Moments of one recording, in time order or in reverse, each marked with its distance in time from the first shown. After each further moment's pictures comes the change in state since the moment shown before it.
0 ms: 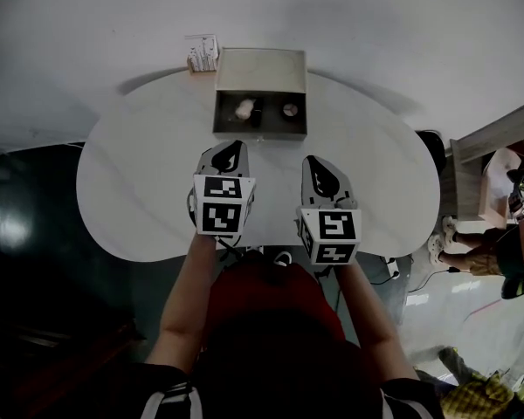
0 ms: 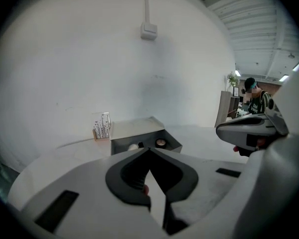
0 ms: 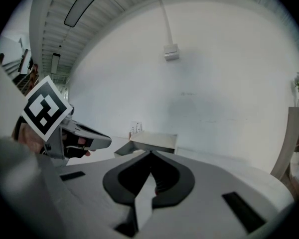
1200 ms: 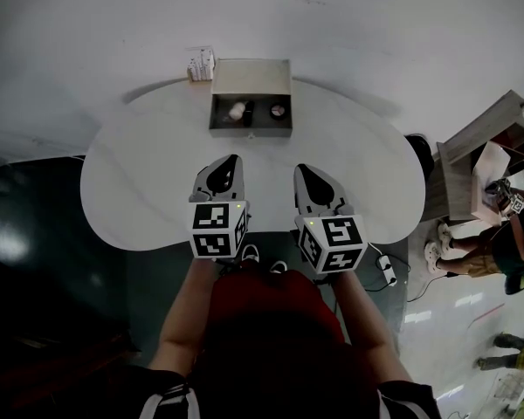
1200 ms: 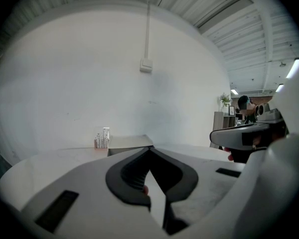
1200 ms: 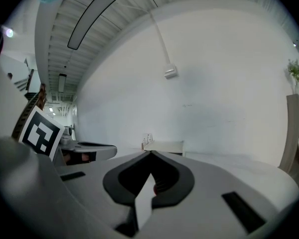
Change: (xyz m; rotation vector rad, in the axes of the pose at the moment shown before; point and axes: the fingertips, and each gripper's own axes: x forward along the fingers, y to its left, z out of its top) left arm -0.087 -0.044 0.001 -0.073 -0.254 -0.003; right arm -0.085 0.023 0.015 0.094 -0.119 0.103
